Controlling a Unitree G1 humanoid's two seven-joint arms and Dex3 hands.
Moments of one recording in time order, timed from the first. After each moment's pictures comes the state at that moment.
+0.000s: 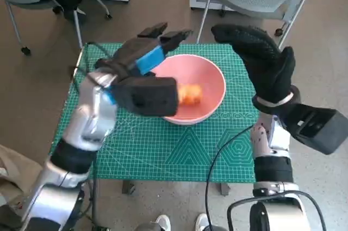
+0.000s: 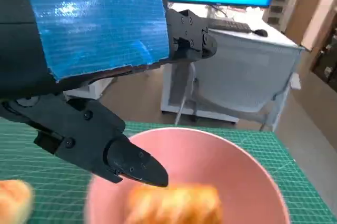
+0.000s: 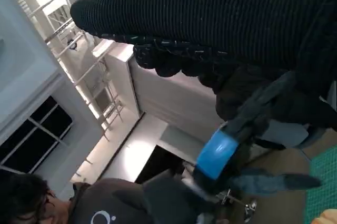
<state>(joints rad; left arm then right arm) -0.83 0.47 -0.28 0.10 0.62 0.25 -0.47 -0.82 -0.08 -0.20 0.67 0.45 -0.72 0.81</state>
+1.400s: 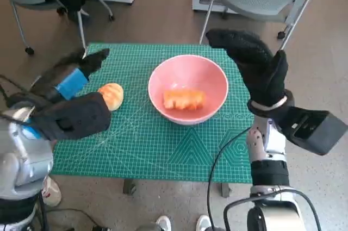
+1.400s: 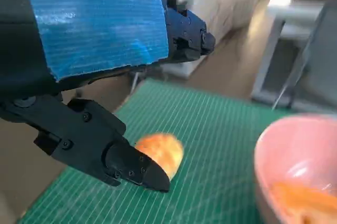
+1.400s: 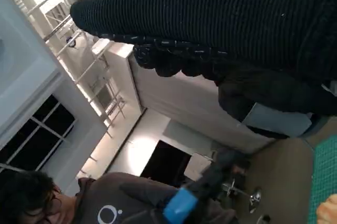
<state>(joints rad) -0.53 0.73 -0.13 -0.21 0.66 0.55 -0.69 -0.81 -0.06 -0.18 0.66 0.44 -0.70 0.79</state>
